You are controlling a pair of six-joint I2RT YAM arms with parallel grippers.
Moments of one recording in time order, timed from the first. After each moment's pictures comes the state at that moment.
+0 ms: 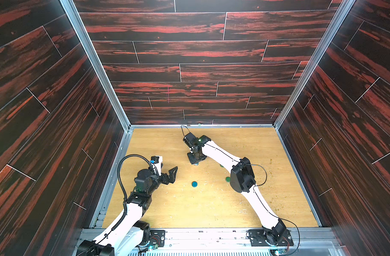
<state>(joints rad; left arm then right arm) -0.18 0.92 0.30 0.33 0.29 -0.20 0.79 2.54 2.40 -1.16 0.10 0.32</state>
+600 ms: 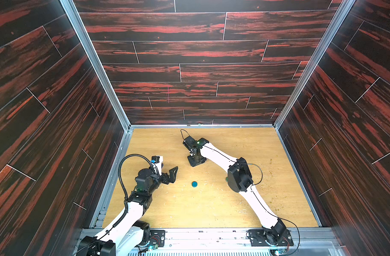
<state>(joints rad) -0.18 0.94 0.30 0.35 0.29 -0.20 0.79 2.60 2.41 -1.17 0.10 0.33</state>
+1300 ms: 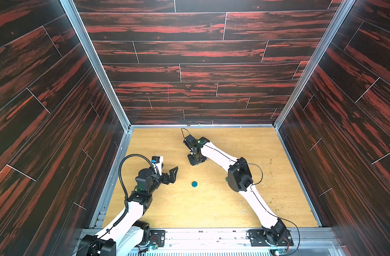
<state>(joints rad) -0.18 0.96 0.30 0.36 0.29 -0.20 0.78 2.62 2.44 -1.17 0.09 0.34</state>
